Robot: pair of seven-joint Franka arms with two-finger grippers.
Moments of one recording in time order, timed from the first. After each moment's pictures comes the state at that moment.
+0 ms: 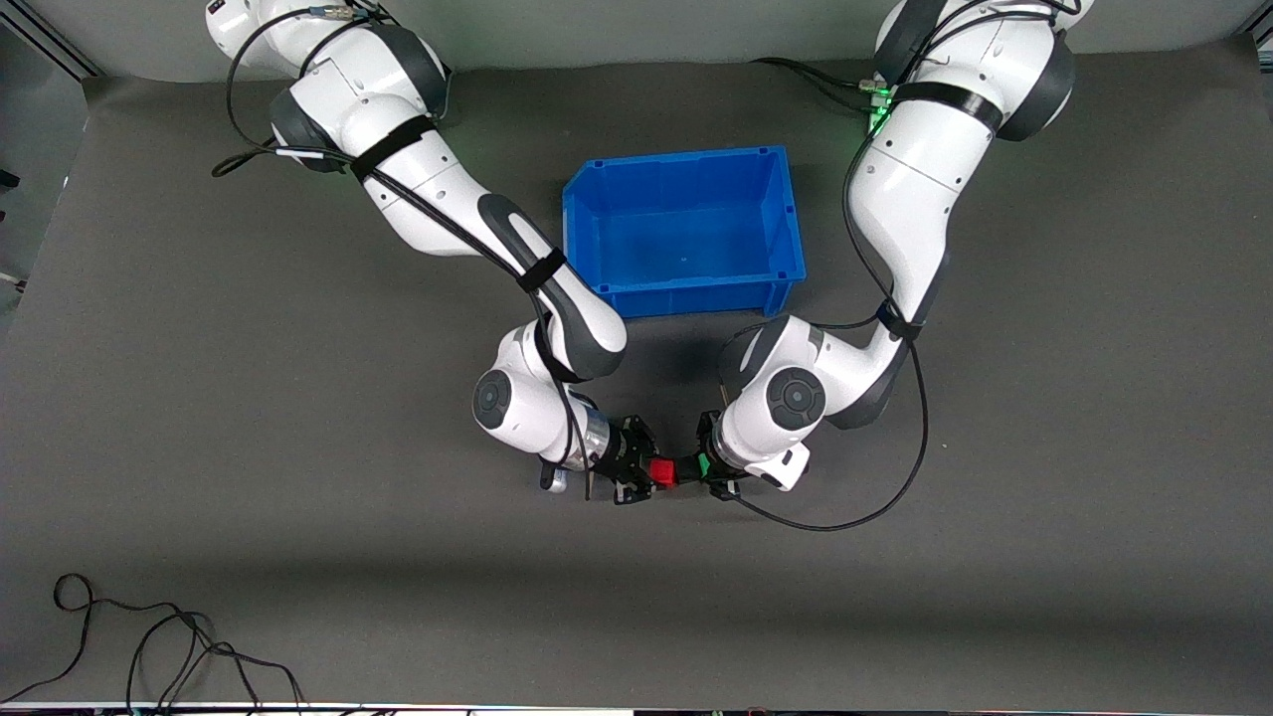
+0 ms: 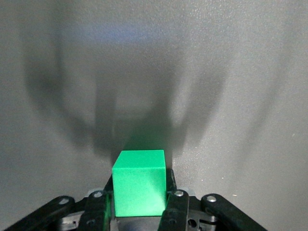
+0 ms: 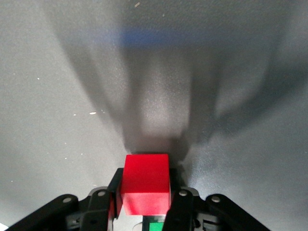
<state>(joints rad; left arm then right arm) -0.42 0.95 -0.17 -1.33 -0.11 2.44 -2.20 0.58 1.08 0.03 -1.17 0.72 2.59 1.67</state>
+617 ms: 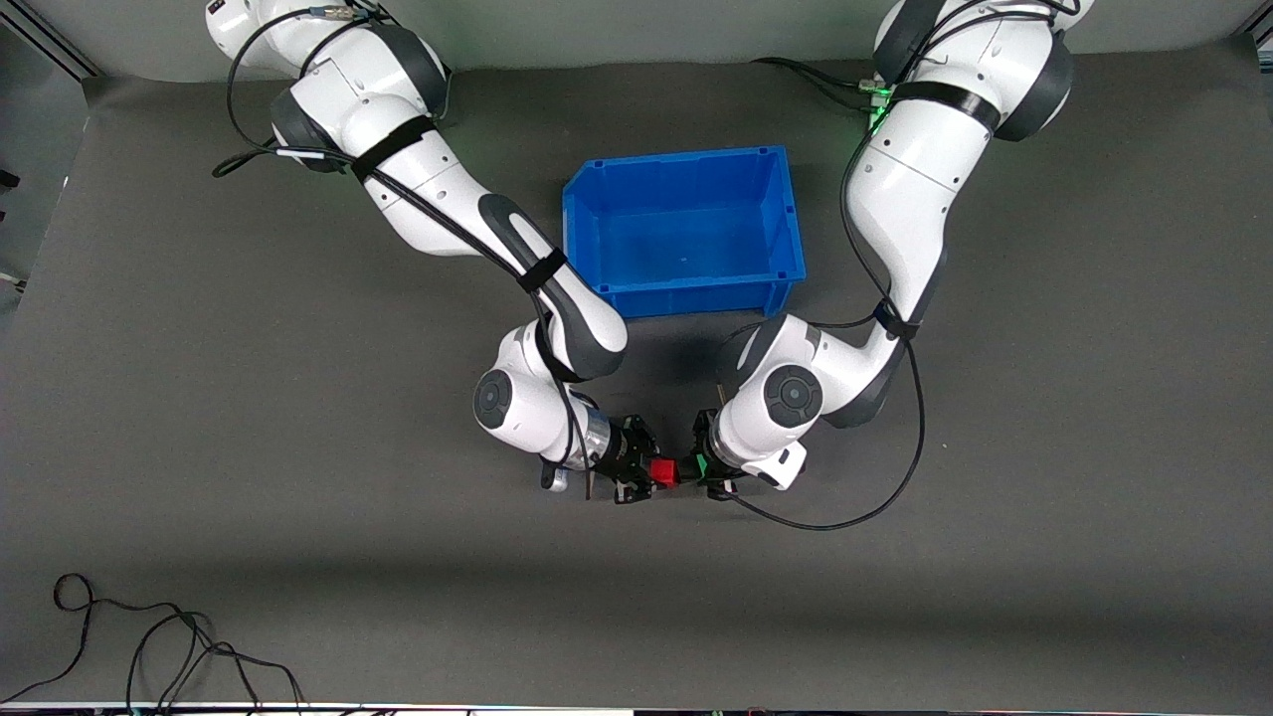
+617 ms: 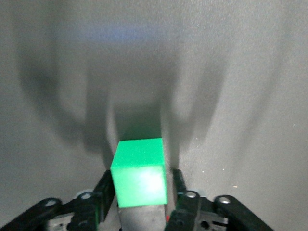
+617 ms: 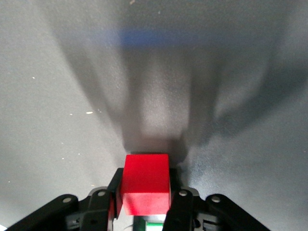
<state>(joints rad) -0.43 0.95 -0.17 -1.32 -0.11 2.46 -2.21 0.58 1.08 0.04 -1.17 0.72 2.59 1.68</state>
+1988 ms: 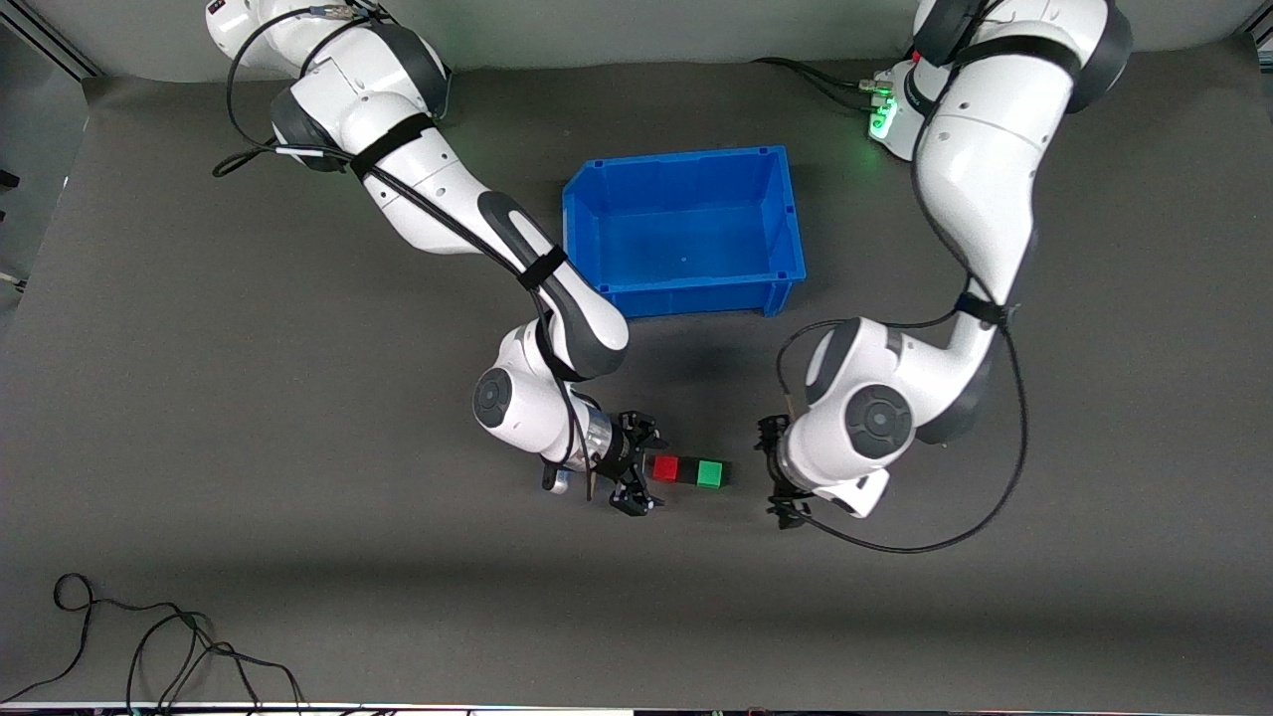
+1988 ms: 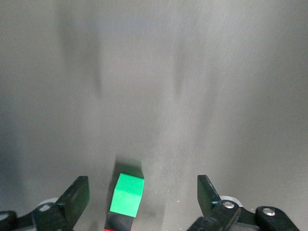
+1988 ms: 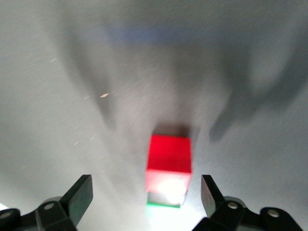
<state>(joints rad) -0.29 0.80 -0.16 -1.28 -0.06 2.13 -2.07 0.58 1.07 0.03 -1.14 0.72 2.60 1.68</state>
